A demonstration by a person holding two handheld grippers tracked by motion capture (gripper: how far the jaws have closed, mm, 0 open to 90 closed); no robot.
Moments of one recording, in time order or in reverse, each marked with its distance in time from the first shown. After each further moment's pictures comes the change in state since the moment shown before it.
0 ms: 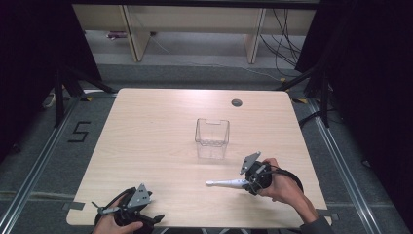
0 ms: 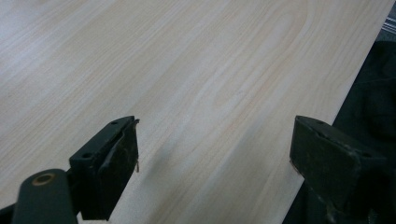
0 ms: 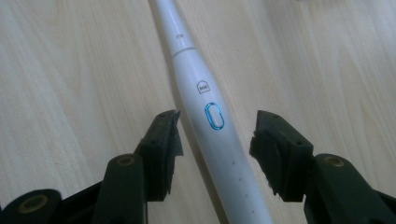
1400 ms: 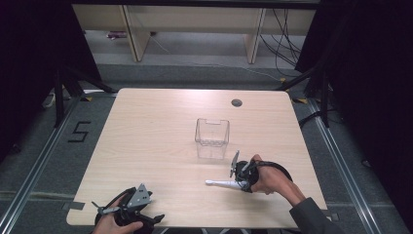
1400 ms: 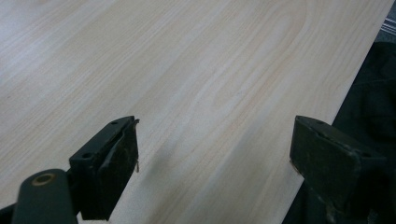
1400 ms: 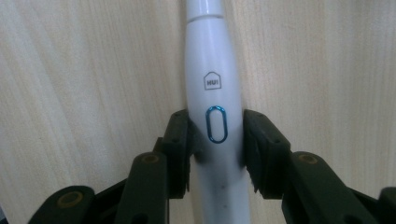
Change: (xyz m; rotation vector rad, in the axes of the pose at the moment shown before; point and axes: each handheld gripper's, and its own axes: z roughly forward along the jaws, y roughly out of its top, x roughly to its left) left arm 0.000 0.000 0.001 -0.008 0.004 -0.005; right arm -0.009 0.026 0.030 0.284 0.110 -0.142
